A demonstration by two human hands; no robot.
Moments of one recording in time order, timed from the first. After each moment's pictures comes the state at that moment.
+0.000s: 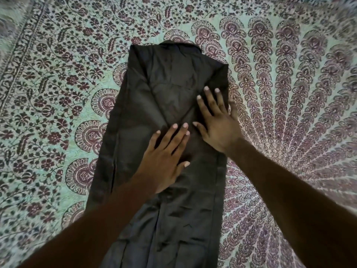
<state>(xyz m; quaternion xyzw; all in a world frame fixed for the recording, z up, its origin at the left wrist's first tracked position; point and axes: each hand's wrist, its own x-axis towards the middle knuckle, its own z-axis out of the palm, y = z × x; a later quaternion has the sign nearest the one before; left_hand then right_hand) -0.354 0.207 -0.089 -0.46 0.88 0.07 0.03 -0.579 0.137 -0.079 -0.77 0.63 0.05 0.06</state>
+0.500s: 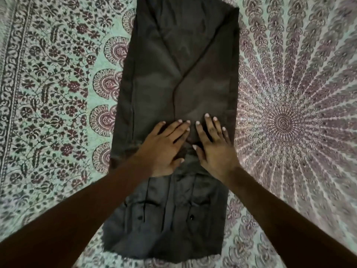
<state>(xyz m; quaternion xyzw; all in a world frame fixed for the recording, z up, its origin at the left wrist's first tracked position) -0.286 0.313 -0.072 -0.35 0.92 0.12 0.10 -0.503 0.365 -0.085 -0.73 0.66 0.05 0.17</state>
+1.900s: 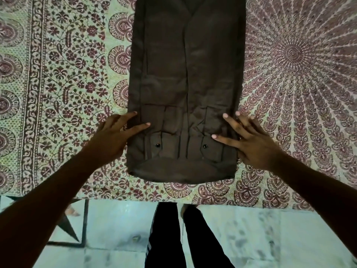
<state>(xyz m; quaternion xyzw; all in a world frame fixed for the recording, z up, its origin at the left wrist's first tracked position) -0.097 0.462 -0.049 -0.43 0.88 0.15 0.14 -0.556 0.555 -0.058 -0.86 0.48 0.12 0.11</state>
